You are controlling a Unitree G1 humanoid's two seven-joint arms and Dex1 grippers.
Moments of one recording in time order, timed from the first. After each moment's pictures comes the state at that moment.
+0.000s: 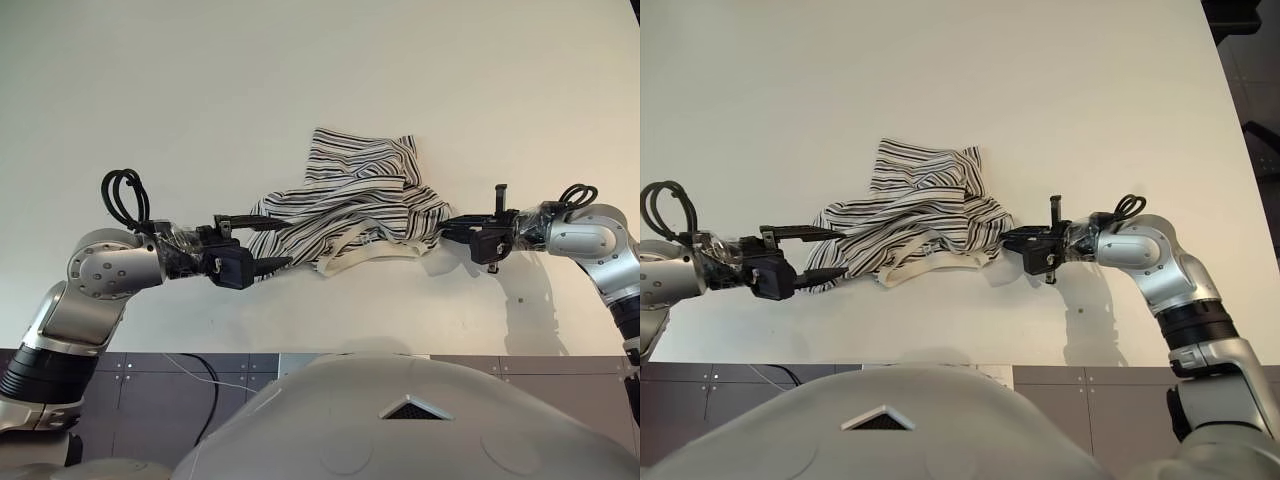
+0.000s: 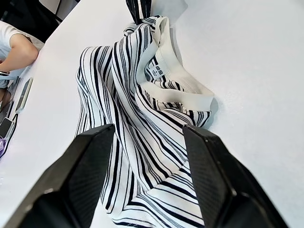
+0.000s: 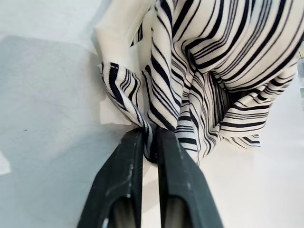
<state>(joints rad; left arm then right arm) 0.24 0.97 -0.12 -0.28 -0.06 -0.43 -0.96 -0.11 -0.82 0.38 0.28 -0.23 -0.72 0.89</state>
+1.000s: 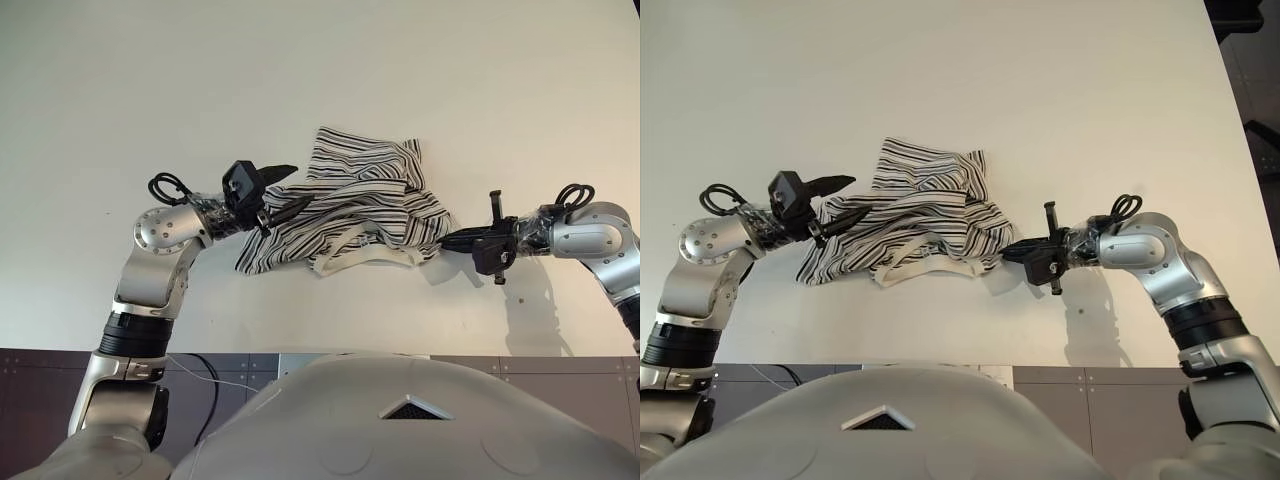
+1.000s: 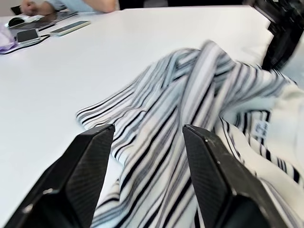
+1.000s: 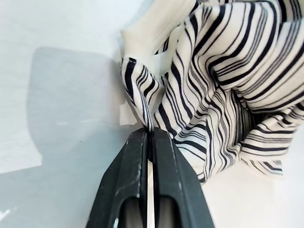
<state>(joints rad) 0.02 0.59 -0.12 -0.07 -0.35 0.11 -0.84 -0.14 -0.89 0.44 0.22 -0.14 -0.73 1.02</state>
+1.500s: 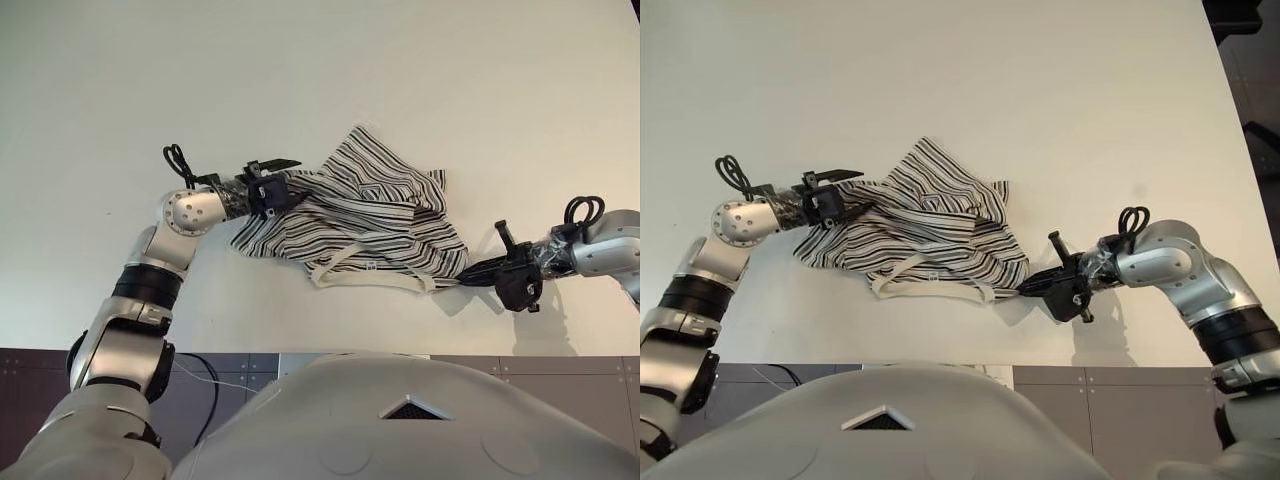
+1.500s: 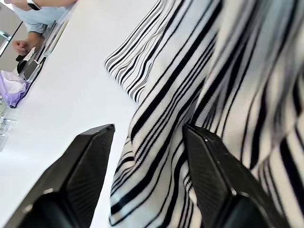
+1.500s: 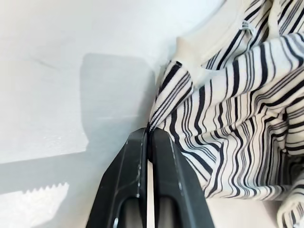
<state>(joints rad) -0.27 0.61 -0.35 0.54 0.18 -0.53 -0.70 -0.09 -1.02 0.46 0.15 -0.08 -0.88 1.19</state>
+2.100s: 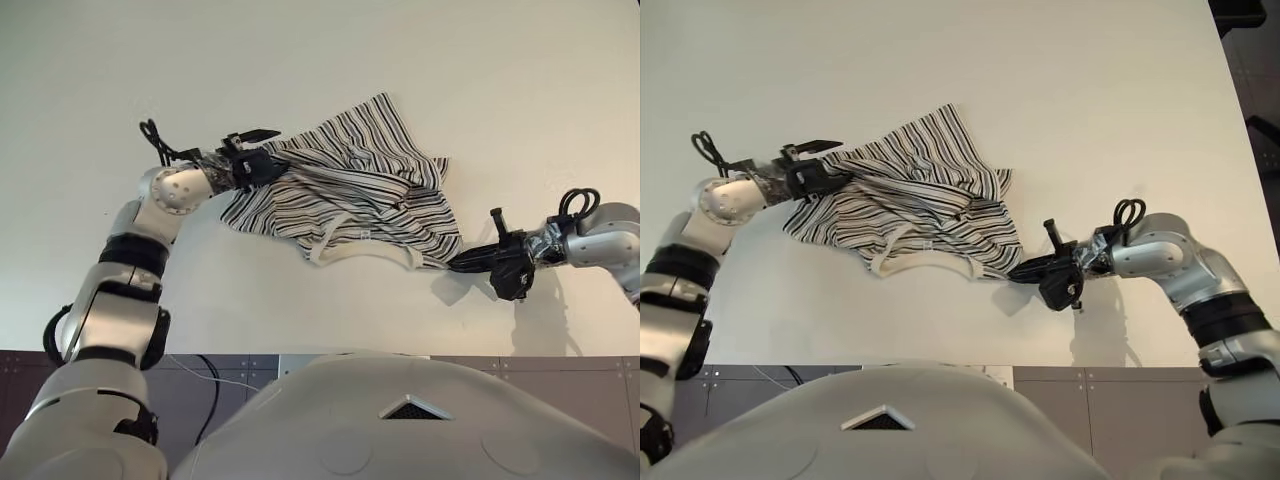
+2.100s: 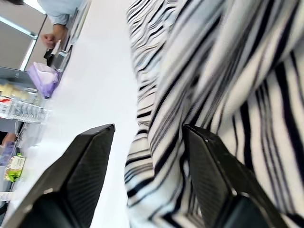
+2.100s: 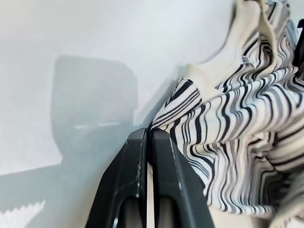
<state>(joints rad) -0.36 0.67 -0.34 0.66 0.20 -0.65 -0.59 -0.15 -0.96 0.51 0.25 -0.08 -0.95 1.07</state>
